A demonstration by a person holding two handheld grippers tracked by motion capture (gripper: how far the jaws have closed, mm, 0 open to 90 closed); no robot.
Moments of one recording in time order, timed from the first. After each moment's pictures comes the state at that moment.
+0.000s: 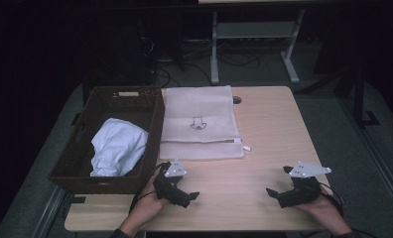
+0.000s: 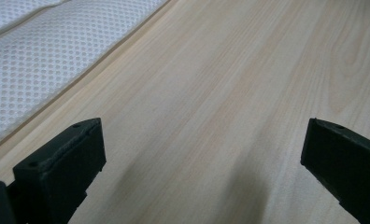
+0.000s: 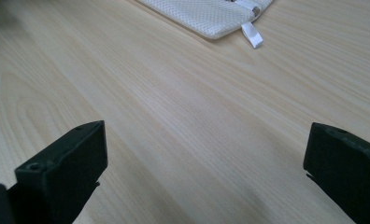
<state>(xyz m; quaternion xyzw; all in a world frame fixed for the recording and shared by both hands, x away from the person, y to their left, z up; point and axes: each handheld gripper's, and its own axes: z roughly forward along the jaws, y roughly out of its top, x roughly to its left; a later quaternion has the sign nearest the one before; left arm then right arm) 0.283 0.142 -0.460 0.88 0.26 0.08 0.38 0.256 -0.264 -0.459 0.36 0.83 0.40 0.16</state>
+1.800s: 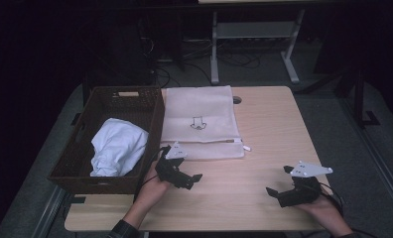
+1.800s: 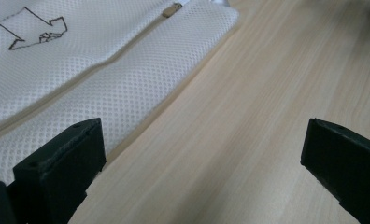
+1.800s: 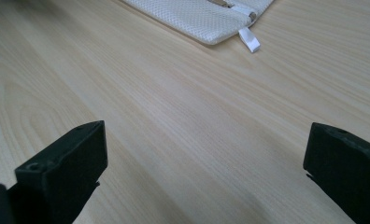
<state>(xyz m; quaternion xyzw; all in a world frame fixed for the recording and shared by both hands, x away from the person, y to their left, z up) 0.318 0.135 -0.433 0.86 0.29 0.10 0.41 0.255 -0.264 -0.458 0.37 0.82 0.41 0.16</state>
